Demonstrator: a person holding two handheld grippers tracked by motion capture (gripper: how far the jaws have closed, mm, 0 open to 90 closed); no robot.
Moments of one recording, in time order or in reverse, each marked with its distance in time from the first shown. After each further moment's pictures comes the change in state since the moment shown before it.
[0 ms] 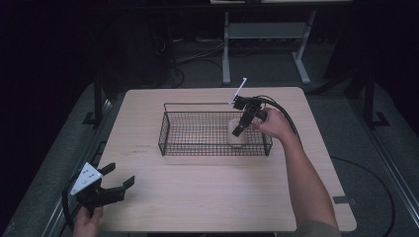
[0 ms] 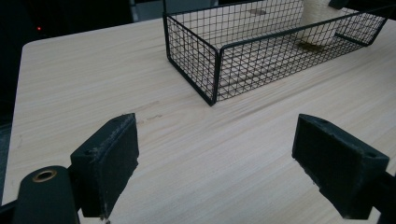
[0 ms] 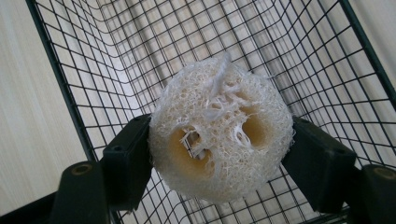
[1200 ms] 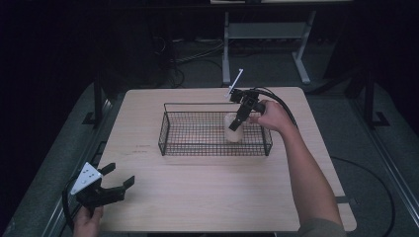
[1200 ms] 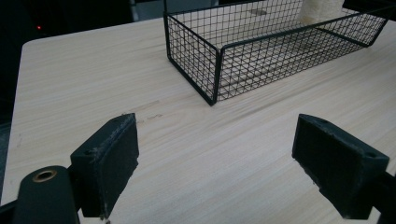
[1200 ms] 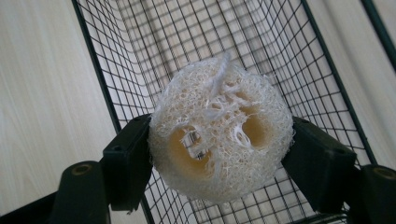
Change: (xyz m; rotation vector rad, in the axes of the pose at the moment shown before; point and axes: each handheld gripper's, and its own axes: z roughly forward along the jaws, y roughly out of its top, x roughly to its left) left arm 0.000 0.000 0.001 0.002 0.000 -0.004; right arm 0.011 0.019 -0.026 0.002 -0.003 -0.063
